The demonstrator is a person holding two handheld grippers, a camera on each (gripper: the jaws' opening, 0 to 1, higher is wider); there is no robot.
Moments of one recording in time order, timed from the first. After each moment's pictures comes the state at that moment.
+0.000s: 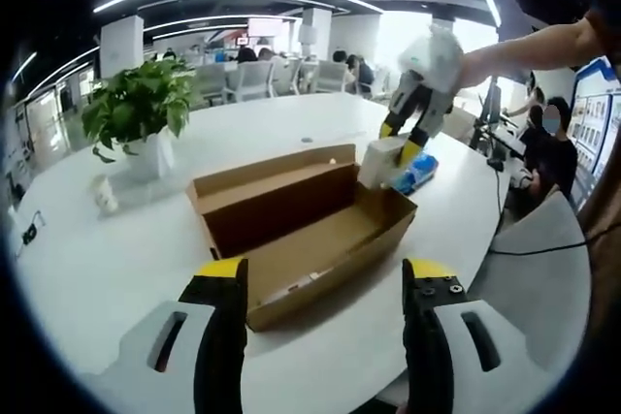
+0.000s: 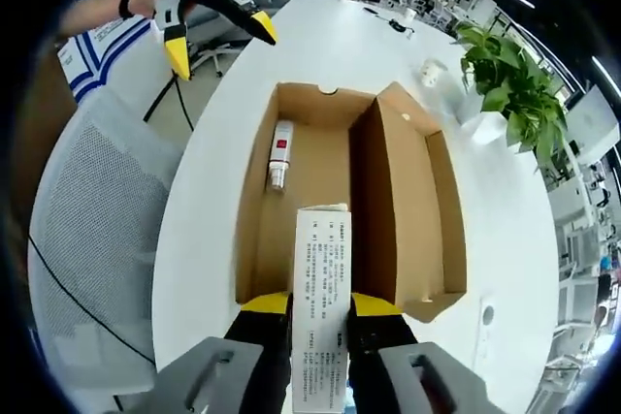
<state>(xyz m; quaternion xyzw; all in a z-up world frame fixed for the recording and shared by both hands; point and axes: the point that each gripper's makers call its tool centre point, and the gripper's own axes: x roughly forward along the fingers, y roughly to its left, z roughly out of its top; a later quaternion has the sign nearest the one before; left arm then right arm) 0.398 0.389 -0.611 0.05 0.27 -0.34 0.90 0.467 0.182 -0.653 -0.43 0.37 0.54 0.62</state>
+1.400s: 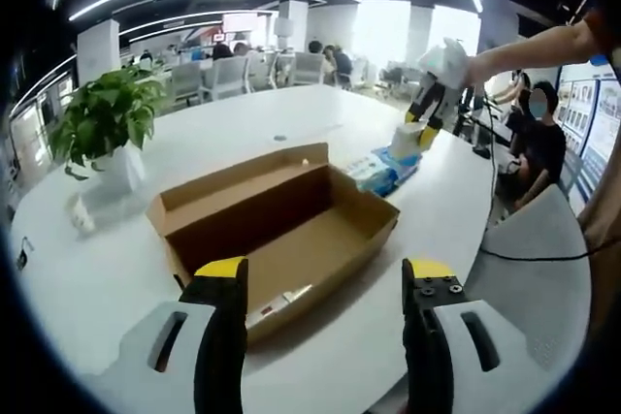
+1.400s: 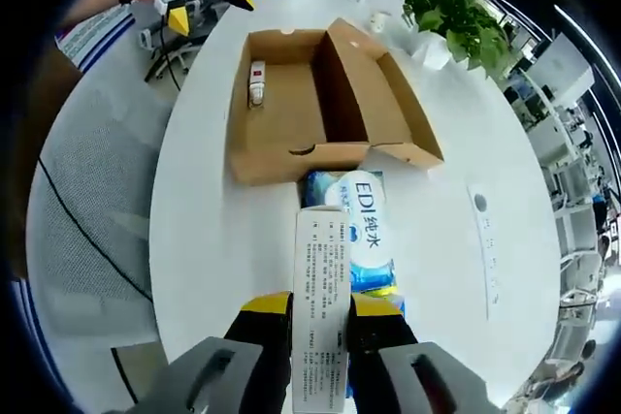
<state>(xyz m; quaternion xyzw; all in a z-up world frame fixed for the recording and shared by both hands) 0.406 0.346 -0.618 0.07 0.29 -0.38 0.88 0.462 0.026 -0.662 -0.40 0.43 0.46 0.66</state>
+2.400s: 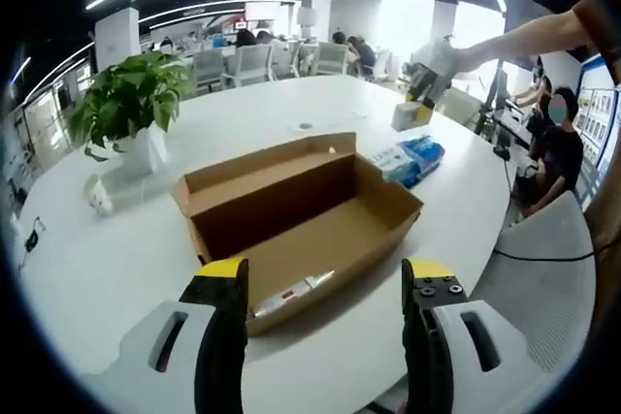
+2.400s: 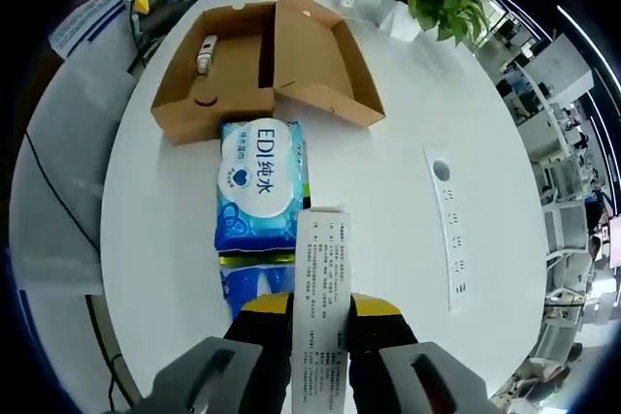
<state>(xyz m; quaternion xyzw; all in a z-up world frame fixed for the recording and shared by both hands) 0.415 0.370 -0.622 0.07 0.31 -0.33 0.89 0.547 -0.029 -0.676 -0.44 0.44 0.44 0.65</state>
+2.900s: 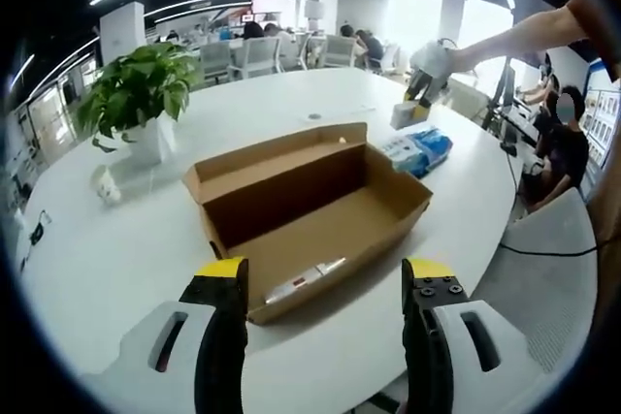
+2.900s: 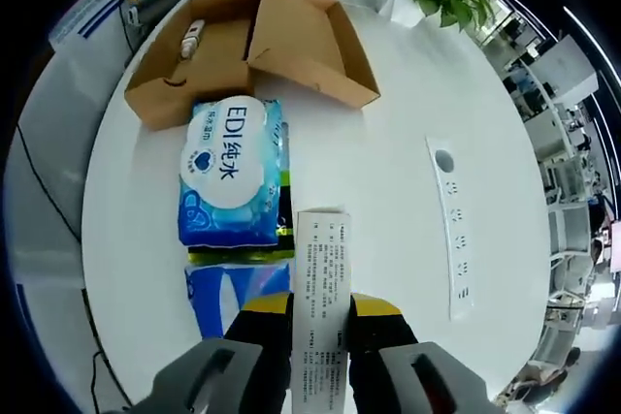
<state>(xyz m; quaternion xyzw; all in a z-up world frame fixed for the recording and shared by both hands) 0.414 0.387 -0.628 0.08 0.33 -0.31 0.89 0.569 -0.033 -0.708 -0.44 0.44 0.44 0.64</state>
